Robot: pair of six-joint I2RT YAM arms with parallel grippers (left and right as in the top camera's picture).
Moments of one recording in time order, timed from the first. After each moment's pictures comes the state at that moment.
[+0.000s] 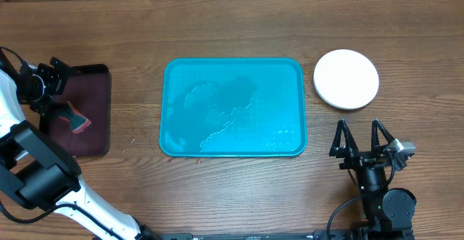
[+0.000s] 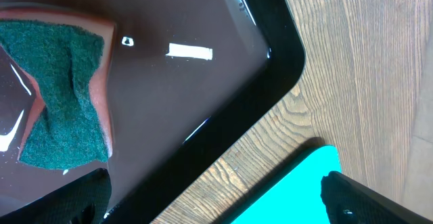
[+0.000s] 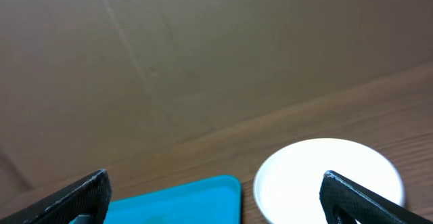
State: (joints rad) left arm 0.66 2.10 1.83 -1.14 0.46 -0.41; right arm 0.07 0.01 0.02 0.09 -0.02 0.41
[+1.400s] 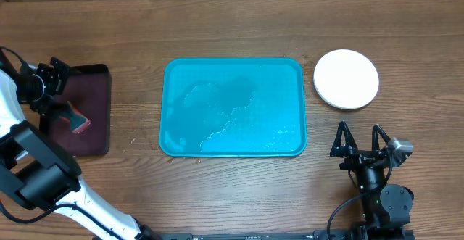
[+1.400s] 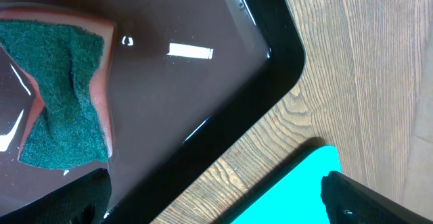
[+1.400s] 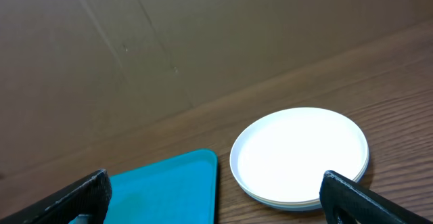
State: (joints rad) left arm 0.66 2.10 1.83 -1.14 0.46 -0.41; right arm 0.05 0.01 0.02 -0.03 0.00 0.41
